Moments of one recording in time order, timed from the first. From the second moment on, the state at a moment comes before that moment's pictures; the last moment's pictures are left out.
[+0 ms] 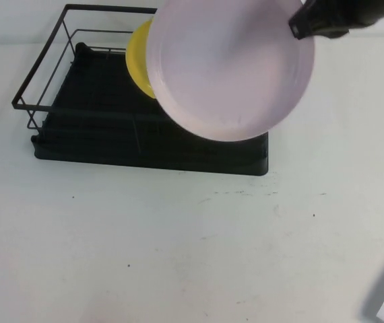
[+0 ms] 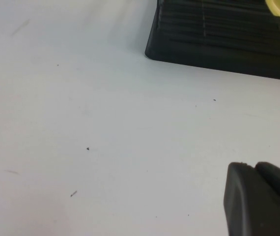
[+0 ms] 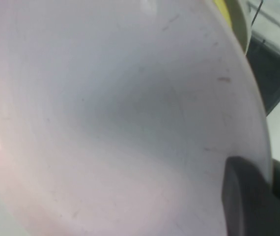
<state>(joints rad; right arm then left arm) 0.39 1.62 -1.79 0.24 0.99 -0.34 -0.08 -0.01 0.02 0.05 0.35 -0.06</state>
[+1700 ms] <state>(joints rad) 0.48 1.95 -1.37 0.43 0.74 0.02 -0.08 -0.01 0.02 0.05 0.35 -0.06</state>
